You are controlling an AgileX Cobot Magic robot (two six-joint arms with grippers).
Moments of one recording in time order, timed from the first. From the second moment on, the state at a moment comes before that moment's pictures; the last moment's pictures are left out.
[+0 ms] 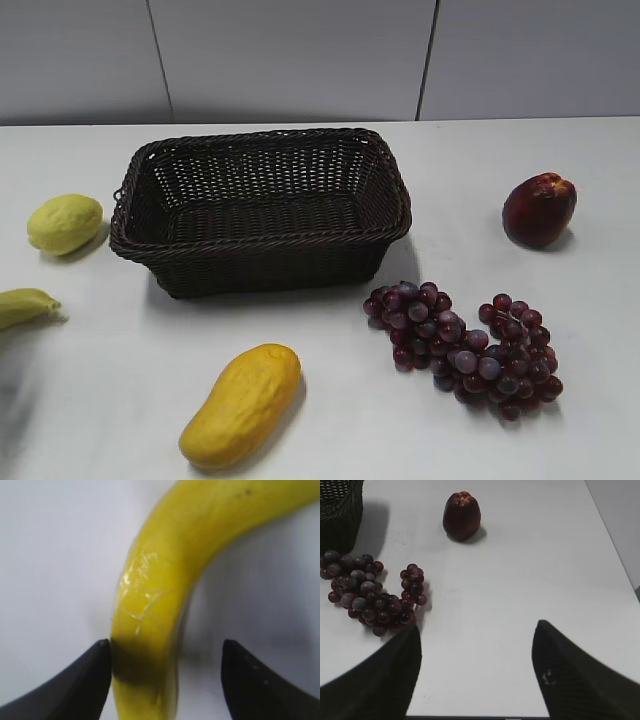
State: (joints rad) left arm -0.03 1.68 -0.74 0.23 0.66 0.12; right arm 0.08 -0.01 -0.50 0.04 1.05 -0.01
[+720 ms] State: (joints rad) left arm -0.03 1.75 -0.80 0.19 0.63 0.12; right arm 0.08 -0.01 -0.50 0.04 1.05 -0.01
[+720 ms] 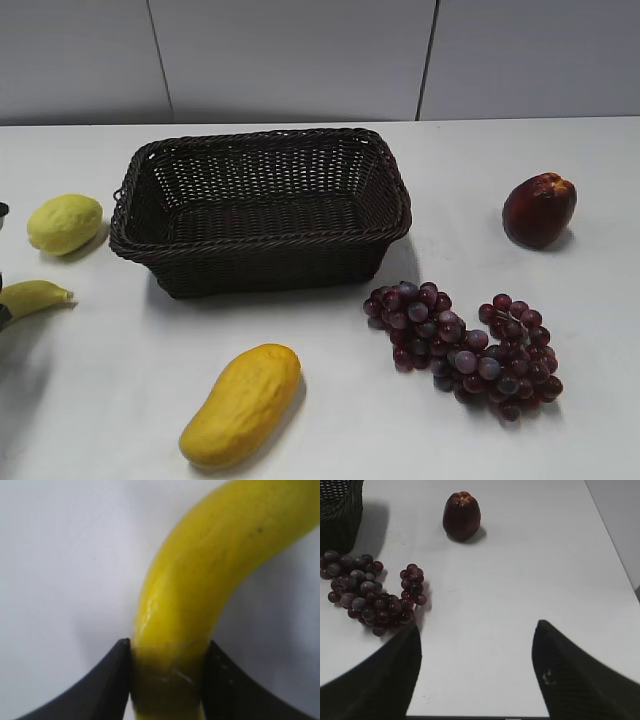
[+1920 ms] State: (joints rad) left arm -0.34 1.59 -1.44 -0.06 0.87 0.13; right arm 0.08 -0.01 -0.50 0.04 1.05 -0.01
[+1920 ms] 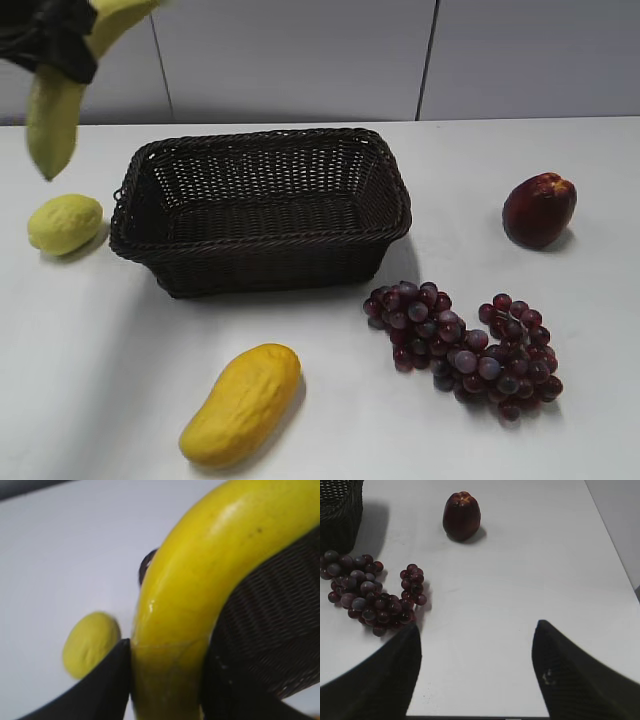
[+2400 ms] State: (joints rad) left arm -0.53 1.79 -1.44 -0.04 0.51 0.17; right arm 0.08 -0.01 -0.50 0.04 1.05 -0.01
